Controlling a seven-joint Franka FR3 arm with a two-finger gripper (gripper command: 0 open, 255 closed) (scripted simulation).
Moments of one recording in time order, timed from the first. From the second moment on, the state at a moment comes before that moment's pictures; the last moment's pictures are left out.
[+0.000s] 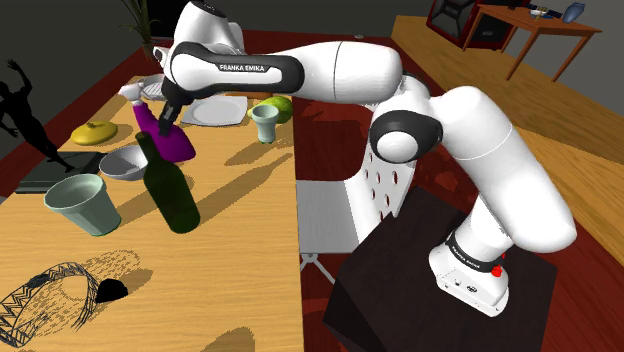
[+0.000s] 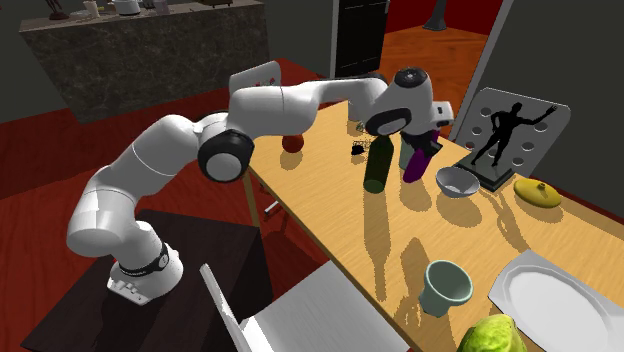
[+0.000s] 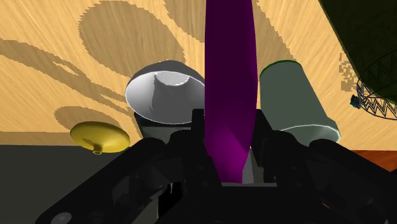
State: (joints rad) arm 0.50 0.92 -0.10 -0.80 0.35 2.22 -0.53
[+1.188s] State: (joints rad) arm 0.51 0.99 -0.07 -0.93 0.38 2.40 -0.59
